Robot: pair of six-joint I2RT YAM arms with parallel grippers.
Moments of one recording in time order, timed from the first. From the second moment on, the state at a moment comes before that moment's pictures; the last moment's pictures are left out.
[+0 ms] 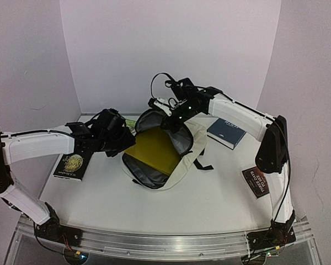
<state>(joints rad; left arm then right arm) -0.82 1.46 1.08 -0.37 -0.33 -1.07 0.74 2.22 2.20 -0.83 -0.18 -0.39</state>
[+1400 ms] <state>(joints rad) -0.68 1.52 1.18 -0.42 -0.13 -0.92 0.74 2.22 2.10 -0.76 -0.11 -0.38</state>
